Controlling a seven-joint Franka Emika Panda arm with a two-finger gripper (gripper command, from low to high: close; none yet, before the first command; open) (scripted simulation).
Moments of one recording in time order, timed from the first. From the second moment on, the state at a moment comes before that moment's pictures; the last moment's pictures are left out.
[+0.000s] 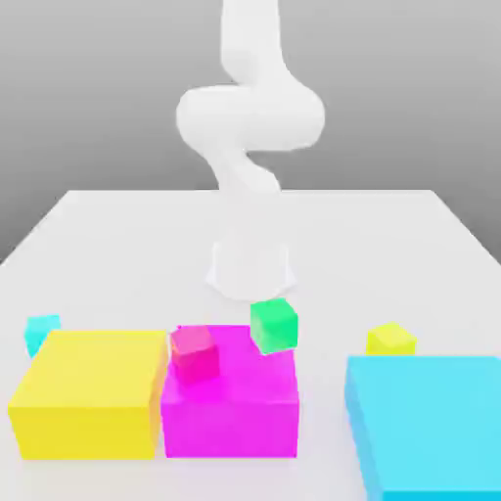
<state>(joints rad) -0.05 -0.74 -0.01 -2.33 0.03 2.33 0.90</state>
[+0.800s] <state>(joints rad) -0.53 -0.20 -0.12 -2.58 0.16 2.64 1.92</state>
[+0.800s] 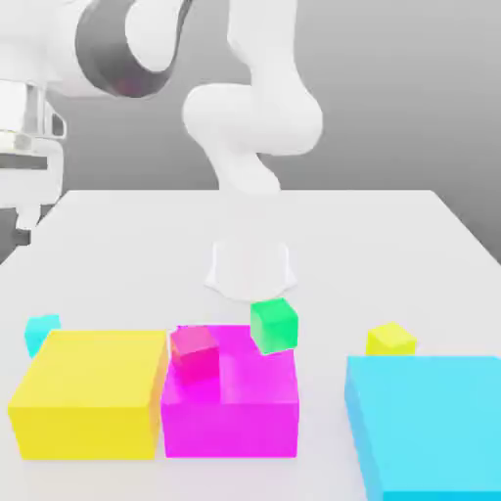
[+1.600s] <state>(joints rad) -0.88 0.32 -0.11 -2.68 0.23 3.00 2.51</state>
